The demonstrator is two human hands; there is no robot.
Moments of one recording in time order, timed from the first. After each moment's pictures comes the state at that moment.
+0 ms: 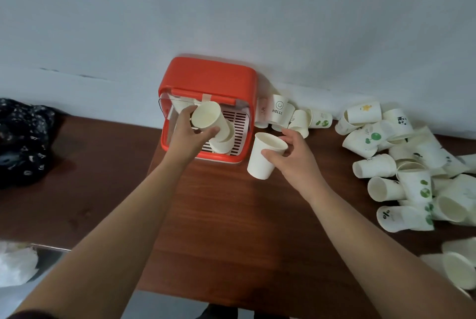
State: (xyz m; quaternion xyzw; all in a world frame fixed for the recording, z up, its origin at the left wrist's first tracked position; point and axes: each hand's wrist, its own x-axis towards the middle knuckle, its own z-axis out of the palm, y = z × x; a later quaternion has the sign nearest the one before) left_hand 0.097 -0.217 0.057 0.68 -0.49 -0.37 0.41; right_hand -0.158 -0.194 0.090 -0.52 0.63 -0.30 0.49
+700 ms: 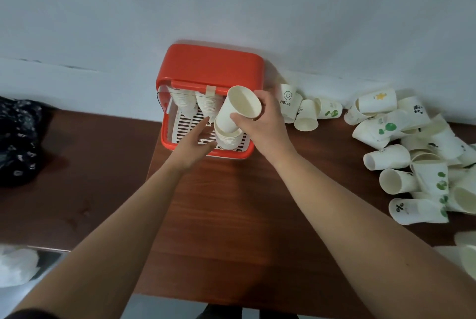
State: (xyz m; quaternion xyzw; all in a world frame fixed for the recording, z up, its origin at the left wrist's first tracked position) left_hand 0.126 -0.222 0.000 0.65 -0.56 -0.45 0.26; right_hand -0.066 -0.251 0.077 -0.58 0.60 -0.36 0.42
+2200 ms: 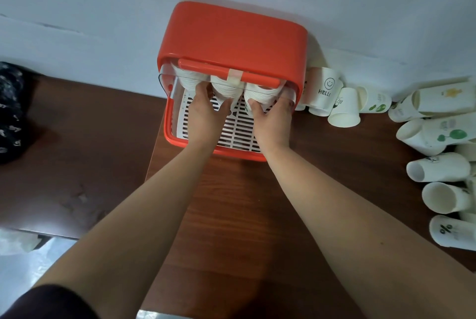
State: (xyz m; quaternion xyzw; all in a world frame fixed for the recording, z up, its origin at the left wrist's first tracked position) left_hand 0.123 -0.302 -0.059 0.73 -0.49 -0.26 0.40; right_hand -0.012 -0.312 -0.033 -0.51 0.71 -0.35 0.34
